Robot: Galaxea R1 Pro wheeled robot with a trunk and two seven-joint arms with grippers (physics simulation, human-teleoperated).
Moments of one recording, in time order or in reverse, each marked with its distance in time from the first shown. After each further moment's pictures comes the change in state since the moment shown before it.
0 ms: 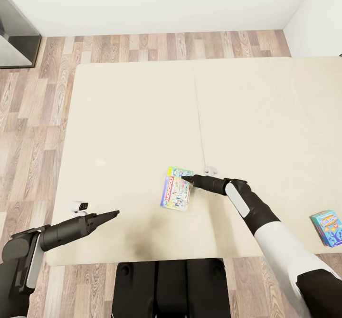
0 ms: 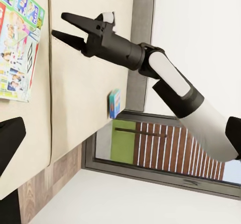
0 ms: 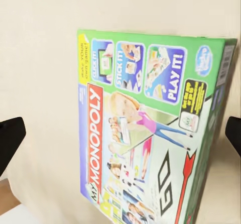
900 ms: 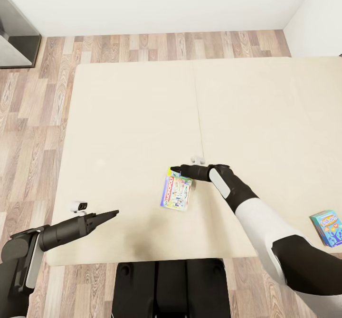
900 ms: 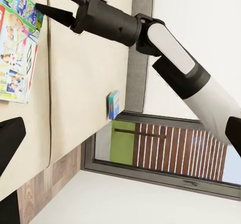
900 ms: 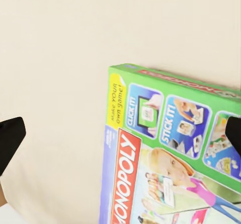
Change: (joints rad) left arm 0.000 0.001 0.005 0.000 0.002 0.000 -0.006; right arm -0.187 0.129 0.004 0.224 0.075 -0.006 -0.066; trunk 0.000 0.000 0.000
